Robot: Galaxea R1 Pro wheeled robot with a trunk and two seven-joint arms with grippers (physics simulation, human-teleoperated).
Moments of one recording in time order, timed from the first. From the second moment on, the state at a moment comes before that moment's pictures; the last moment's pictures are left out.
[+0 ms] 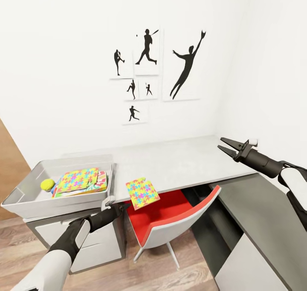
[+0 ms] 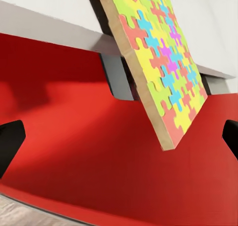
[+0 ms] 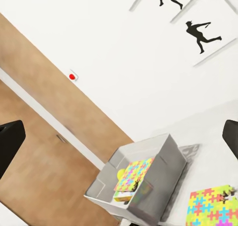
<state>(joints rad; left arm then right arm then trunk) -0.66 0.01 0.30 -0.52 0.18 0.42 -0.73 -0.73 -0.52 0.03 -1.24 -1.23 0.79 0.69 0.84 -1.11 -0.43</state>
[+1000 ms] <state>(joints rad) -0.66 -0.02 0.26 -0.53 0.18 0.43 -0.70 -0.73 -0.52 0.03 -1.24 -1.23 0.79 0.69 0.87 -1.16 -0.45</state>
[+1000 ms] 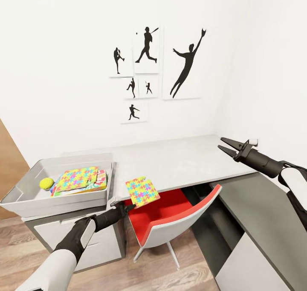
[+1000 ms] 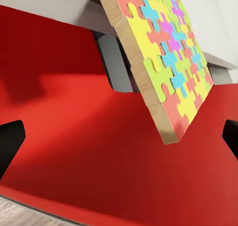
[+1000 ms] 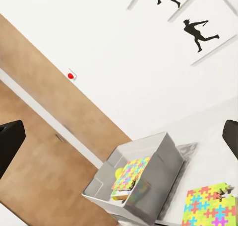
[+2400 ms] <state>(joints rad) -0.66 -0.03 0.25 -0.53 0.18 0.42 -0.70 -0.73 -0.52 0.03 -1.24 -1.23 0.79 0.69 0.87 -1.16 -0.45</state>
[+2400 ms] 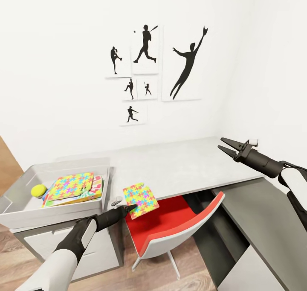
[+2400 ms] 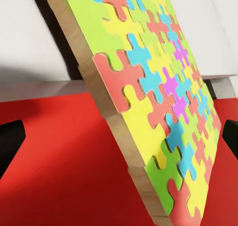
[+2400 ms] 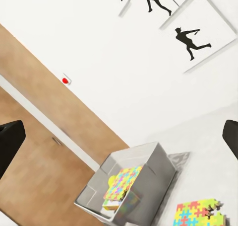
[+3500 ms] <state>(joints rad) -0.66 -0.03 0.24 -0.53 0.18 0.42 -0.71 -0.73 -0.52 0.03 -1.24 -1.23 0.79 0.69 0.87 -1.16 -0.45</state>
